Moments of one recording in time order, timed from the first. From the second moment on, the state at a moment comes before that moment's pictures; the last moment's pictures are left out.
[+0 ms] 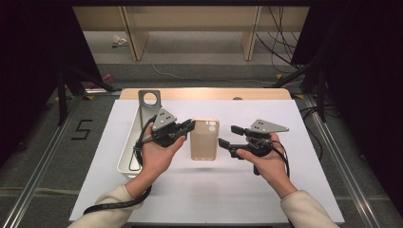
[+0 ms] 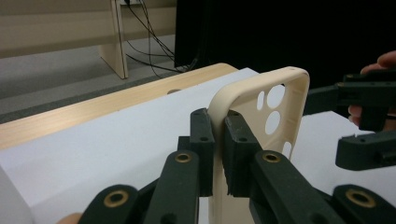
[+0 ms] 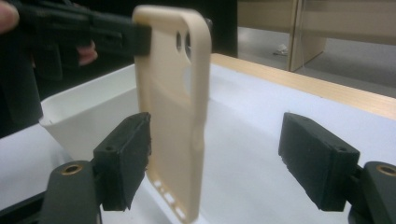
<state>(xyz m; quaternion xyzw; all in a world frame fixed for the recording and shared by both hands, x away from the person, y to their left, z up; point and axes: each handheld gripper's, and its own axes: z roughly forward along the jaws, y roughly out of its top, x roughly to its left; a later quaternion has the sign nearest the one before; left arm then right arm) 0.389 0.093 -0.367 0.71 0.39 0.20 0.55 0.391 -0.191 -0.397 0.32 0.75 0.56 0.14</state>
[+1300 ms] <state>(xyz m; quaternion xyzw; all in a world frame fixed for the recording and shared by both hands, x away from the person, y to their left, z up) 0.398 0.129 -0.341 0.69 0.39 0.22 0.56 0.361 -0.253 -0.416 0.35 0.77 0.51 0.17</state>
